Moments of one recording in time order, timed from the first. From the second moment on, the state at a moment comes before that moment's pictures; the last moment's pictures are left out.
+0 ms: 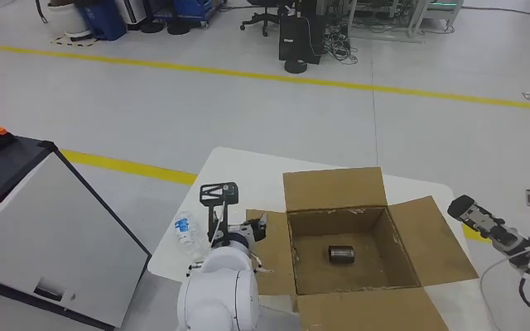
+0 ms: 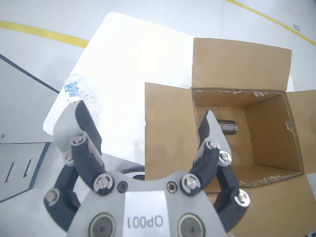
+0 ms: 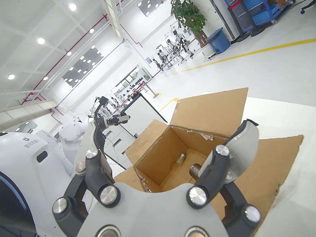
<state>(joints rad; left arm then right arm) 1.49 -1.68 -1.01 -2.27 1.98 0.48 -1.34 -1.57 -0.59 1.69 -1.35 0.70 -0.93 0.89</state>
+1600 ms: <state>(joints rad) 1.22 -1.69 -1.44 -1.80 1.98 0.26 -1.37 -1.57 -0.59 1.69 -1.35 0.70 -0.93 0.89</state>
